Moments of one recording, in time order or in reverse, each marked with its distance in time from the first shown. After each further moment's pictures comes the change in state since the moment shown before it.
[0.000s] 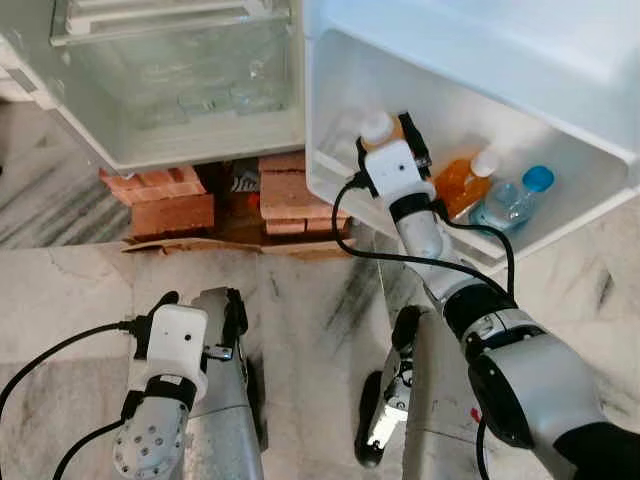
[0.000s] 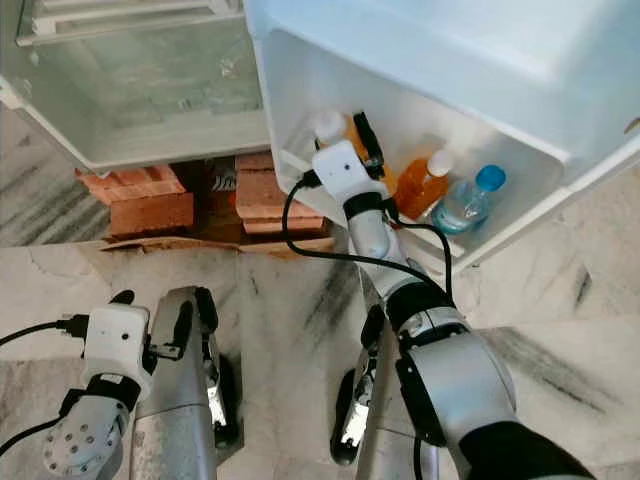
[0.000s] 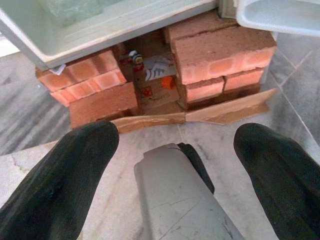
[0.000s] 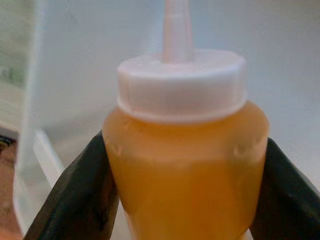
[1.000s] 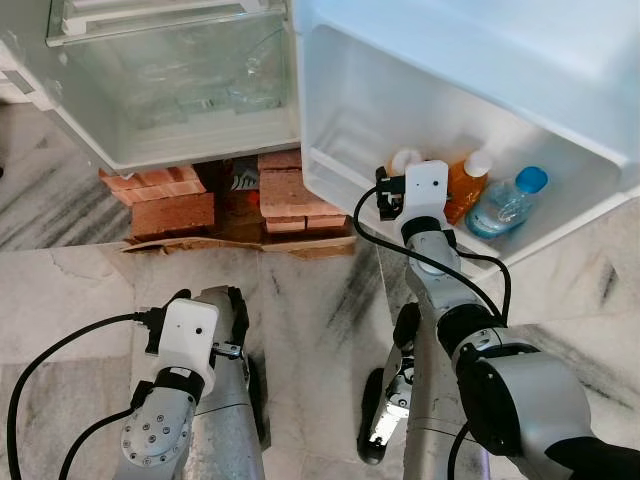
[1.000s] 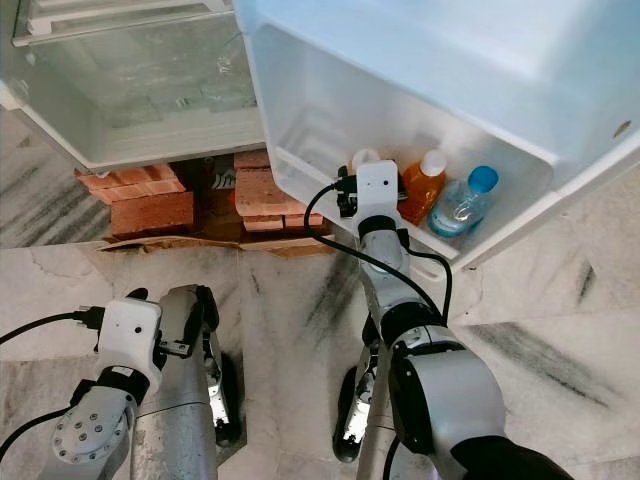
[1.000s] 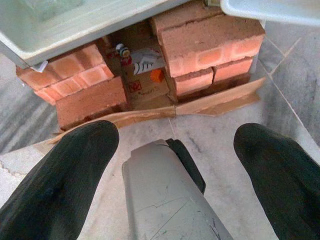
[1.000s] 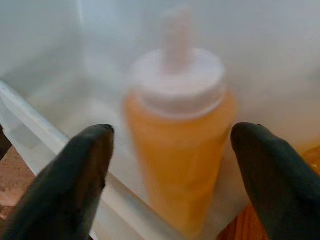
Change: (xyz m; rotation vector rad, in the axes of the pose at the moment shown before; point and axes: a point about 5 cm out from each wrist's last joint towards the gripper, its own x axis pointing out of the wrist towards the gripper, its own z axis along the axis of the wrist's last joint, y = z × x) left arm 0.011 -0.005 -0.002 0.010 0.030 -0.043; right arm -0.010 -0.003 -0.024 0.302 0.186 -0.073
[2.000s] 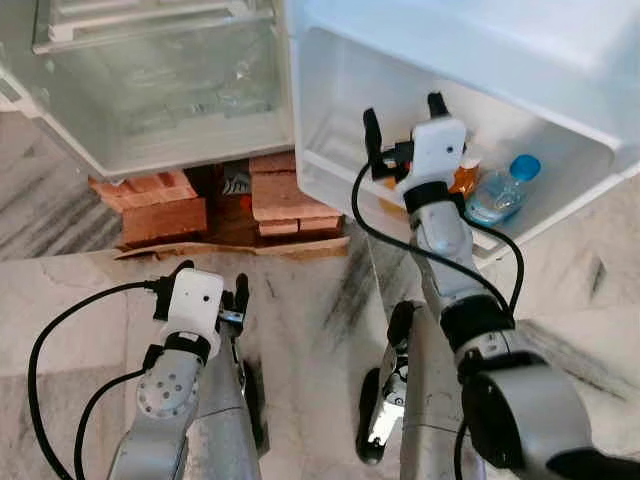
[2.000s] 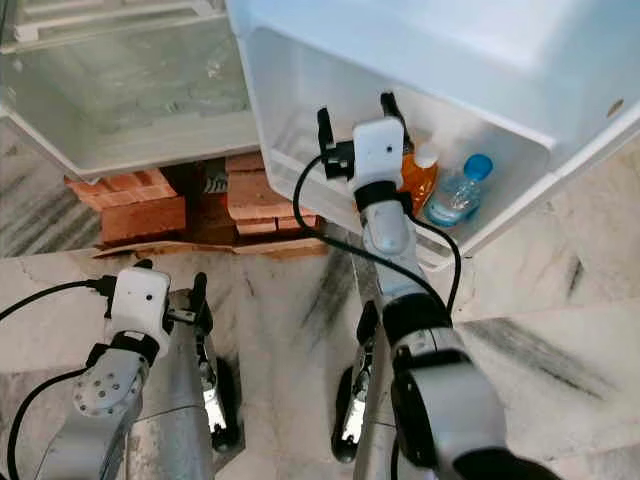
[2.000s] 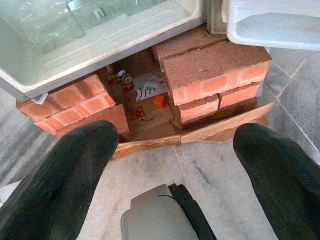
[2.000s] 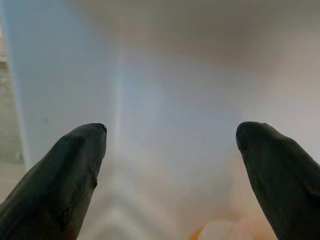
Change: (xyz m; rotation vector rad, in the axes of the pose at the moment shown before) left arm 0.037 0.005 0.011 0.028 -0.080 0.033; right arm -0.005 0.004 0.056 0.017 -0.342 0.129
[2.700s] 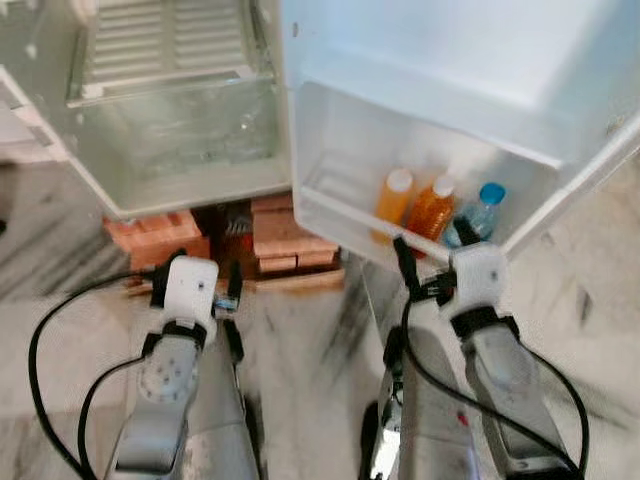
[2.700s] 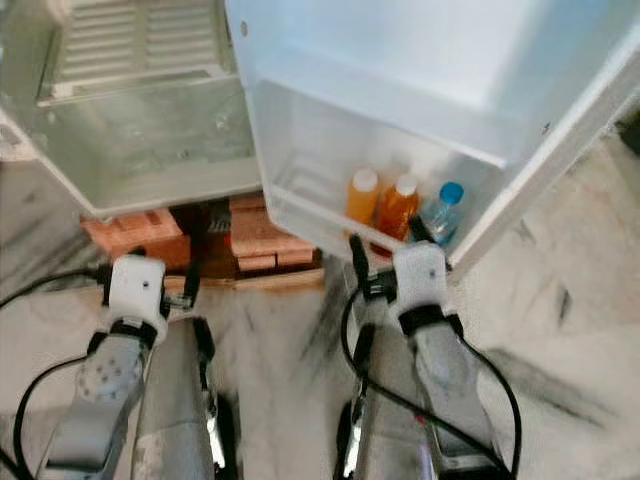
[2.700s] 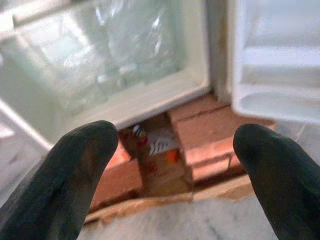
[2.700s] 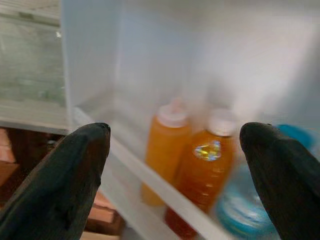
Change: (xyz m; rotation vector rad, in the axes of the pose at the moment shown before) left arm 0.013 0.005 0.000 -0.009 -0.060 0.028; right arm -0.136 -0.022 -0.015 -0.044 0.305 0.038
